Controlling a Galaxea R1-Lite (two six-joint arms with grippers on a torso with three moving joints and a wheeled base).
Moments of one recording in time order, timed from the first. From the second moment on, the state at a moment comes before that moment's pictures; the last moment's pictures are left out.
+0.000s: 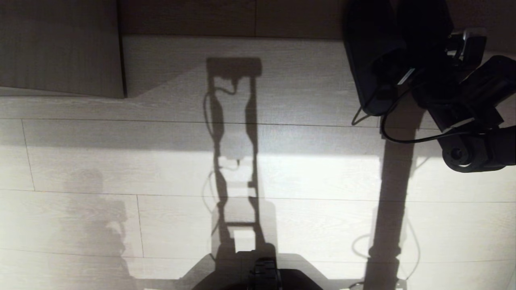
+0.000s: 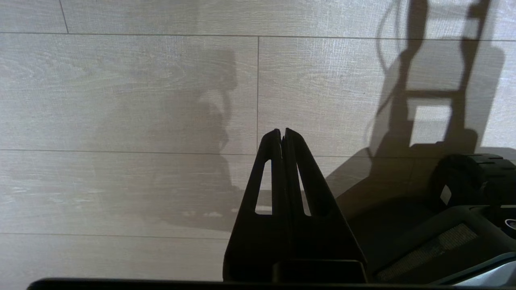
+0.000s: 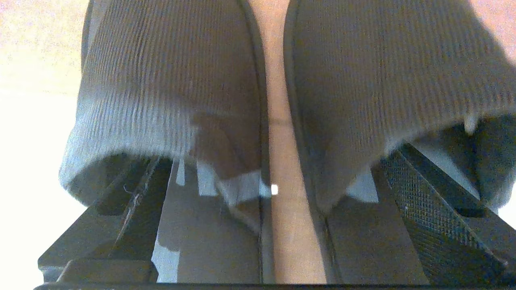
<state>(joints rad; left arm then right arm) 0.00 0.00 0.00 0.00 0.00 -0.01 0.01 1.96 -1.27 -1.31 0.09 -0.03</state>
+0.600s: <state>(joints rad) 0.00 0.00 0.00 0.00 0.00 -0.01 0.01 2.03 -1.37 -1.30 0.09 -0.04</state>
